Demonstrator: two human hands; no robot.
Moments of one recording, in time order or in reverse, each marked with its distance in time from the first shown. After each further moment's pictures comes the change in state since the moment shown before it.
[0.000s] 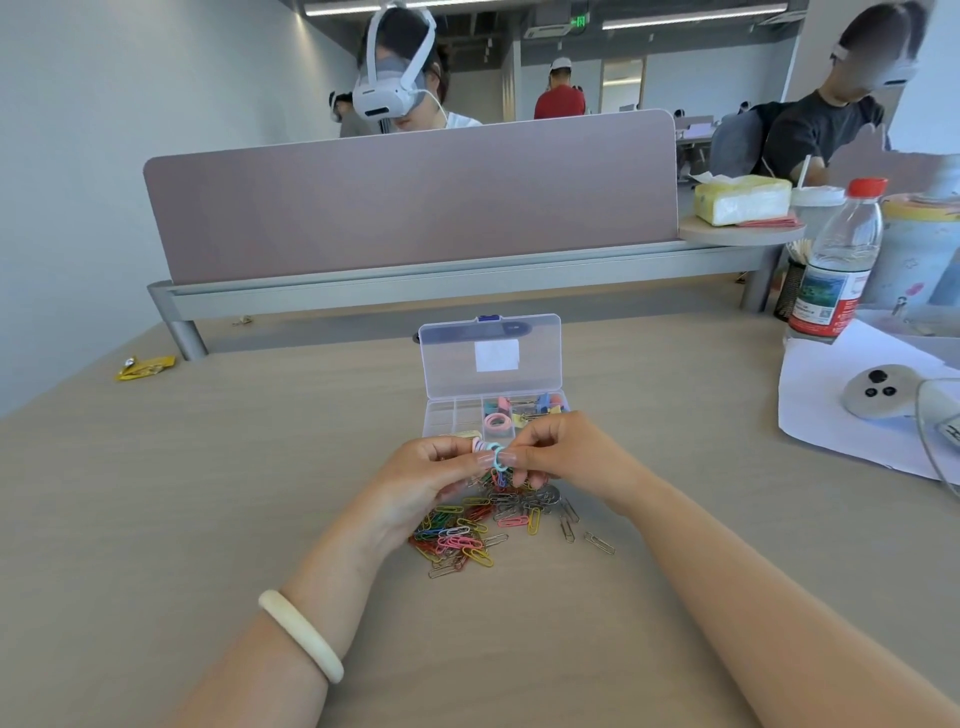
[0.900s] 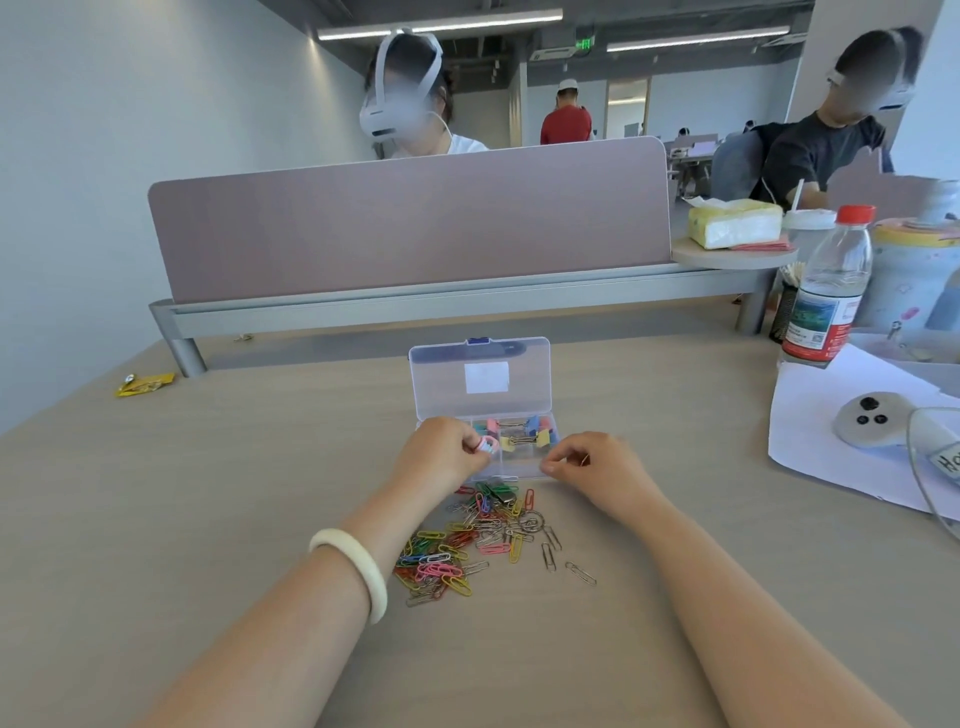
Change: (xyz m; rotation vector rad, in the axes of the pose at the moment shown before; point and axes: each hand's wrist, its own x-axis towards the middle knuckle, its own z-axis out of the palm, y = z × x) left_hand 0.058 0.013 0.016 0.903 0.198 0.126; right_hand 0.012 0.043 -0.037 -0.358 0.290 0.066
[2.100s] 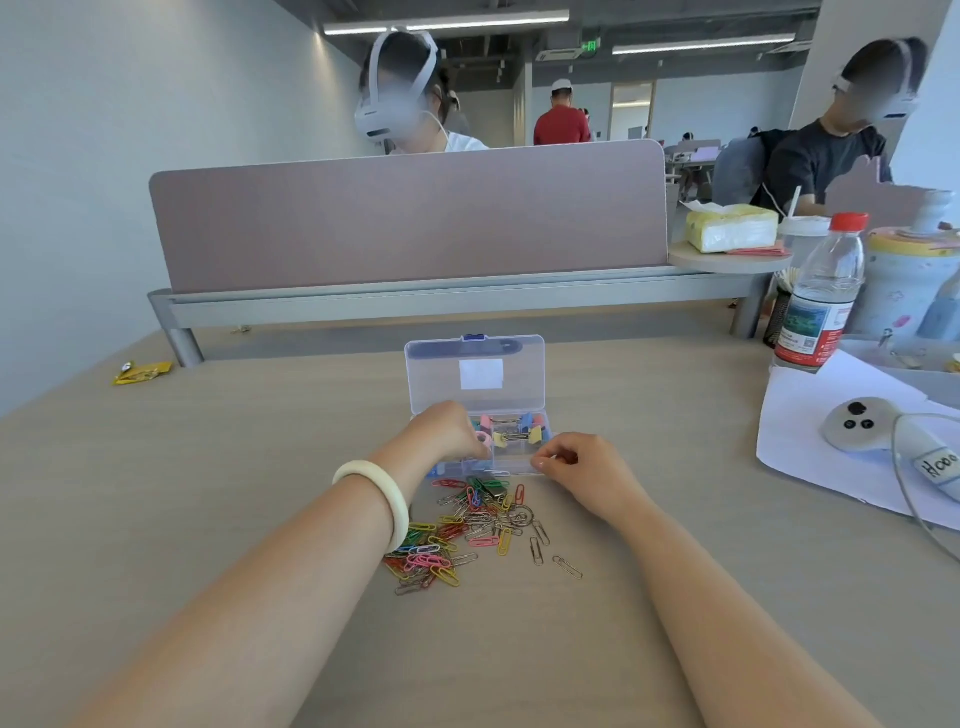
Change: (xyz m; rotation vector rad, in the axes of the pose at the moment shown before) left_hand 0.039 0.008 0.000 0.173 -0.287 -0.209; right_hand 0.001 0.003 0.003 0.018 -0.009 0.001
